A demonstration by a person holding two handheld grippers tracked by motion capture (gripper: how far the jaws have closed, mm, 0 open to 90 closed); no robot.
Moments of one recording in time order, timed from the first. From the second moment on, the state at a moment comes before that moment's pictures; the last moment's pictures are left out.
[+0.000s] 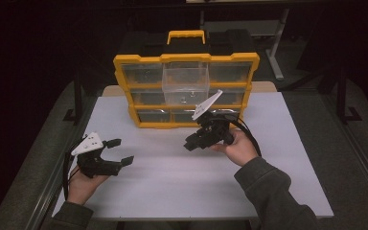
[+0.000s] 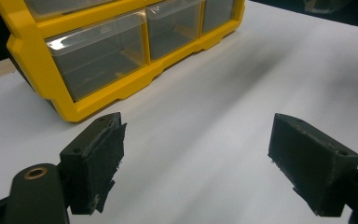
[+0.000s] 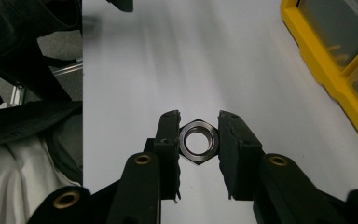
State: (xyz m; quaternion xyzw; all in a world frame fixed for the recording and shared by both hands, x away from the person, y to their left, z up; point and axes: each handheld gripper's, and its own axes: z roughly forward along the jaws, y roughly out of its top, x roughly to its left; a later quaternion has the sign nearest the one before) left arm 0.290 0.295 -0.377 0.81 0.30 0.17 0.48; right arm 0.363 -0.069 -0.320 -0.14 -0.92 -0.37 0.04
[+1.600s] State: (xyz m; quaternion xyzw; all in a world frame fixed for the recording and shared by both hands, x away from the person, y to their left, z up) left arm 0.289 0.295 -0.376 0.80 0.30 0.17 0.49; right arm 0.387 -0.088 -0.168 -0.13 -0.90 -0.42 -0.03
